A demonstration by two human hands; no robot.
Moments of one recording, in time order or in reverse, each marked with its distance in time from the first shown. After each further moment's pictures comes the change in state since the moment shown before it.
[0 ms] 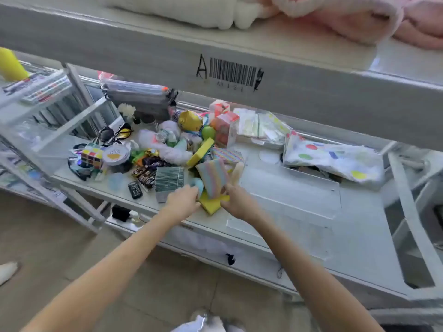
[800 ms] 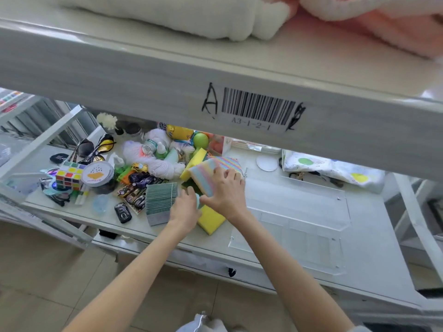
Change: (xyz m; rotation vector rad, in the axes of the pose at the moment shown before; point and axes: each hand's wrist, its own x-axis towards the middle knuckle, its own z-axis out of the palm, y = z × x) left_hand 0.057 0.001 0.010 -0.135 0.127 -0.077; right_hand 0.066 -0.027 -0.003 -0.139 0.343 0.112
